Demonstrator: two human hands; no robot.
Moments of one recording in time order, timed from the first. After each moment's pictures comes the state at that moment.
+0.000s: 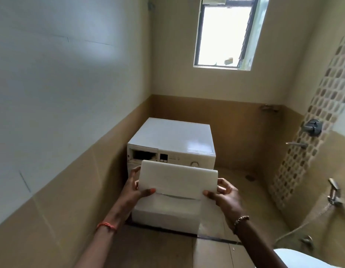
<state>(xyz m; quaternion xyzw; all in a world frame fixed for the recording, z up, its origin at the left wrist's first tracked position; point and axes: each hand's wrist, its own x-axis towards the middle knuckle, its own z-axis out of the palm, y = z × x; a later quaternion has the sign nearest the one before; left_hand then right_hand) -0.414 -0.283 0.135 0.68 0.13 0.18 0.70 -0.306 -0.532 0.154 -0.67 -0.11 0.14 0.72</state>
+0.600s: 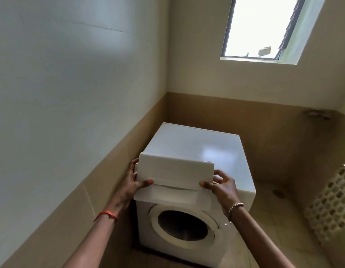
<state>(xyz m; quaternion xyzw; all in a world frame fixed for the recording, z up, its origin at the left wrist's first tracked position) -0.203 -0.082 0.146 0.68 0.19 0.21 0.68 -0.073 -0.305 0.162 -0.68 -0.13 0.16 0.70</state>
